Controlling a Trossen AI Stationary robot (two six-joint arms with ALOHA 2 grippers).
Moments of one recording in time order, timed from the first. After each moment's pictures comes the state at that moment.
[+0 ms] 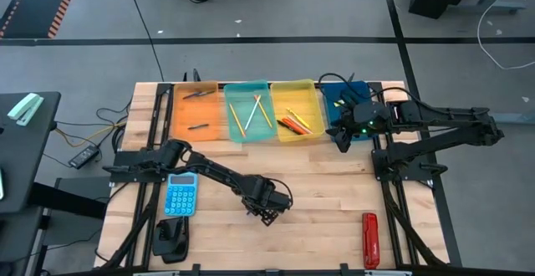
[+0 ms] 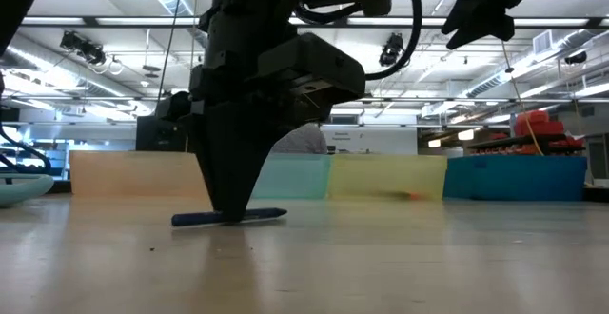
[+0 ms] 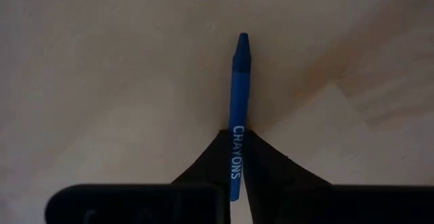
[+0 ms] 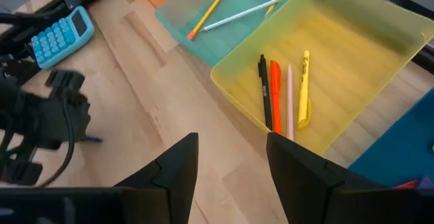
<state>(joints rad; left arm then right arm) -0.32 2.23 1.72 -1.00 0.07 -1.11 -0.04 0.89 0.96 -0.82 0.24 0.56</state>
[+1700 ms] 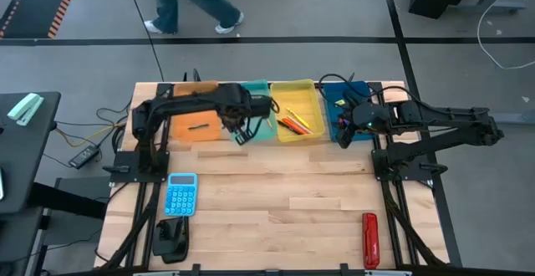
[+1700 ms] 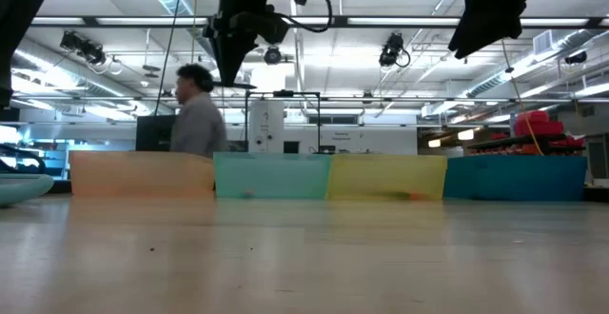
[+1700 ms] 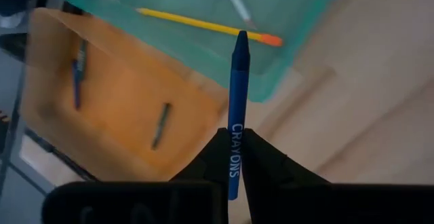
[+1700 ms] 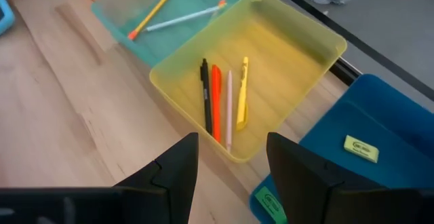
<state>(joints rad) 0.18 1.91 1.86 -1.57 -0.29 -0.43 -0.04 0.89 0.96 -0.91 0.43 0.50</state>
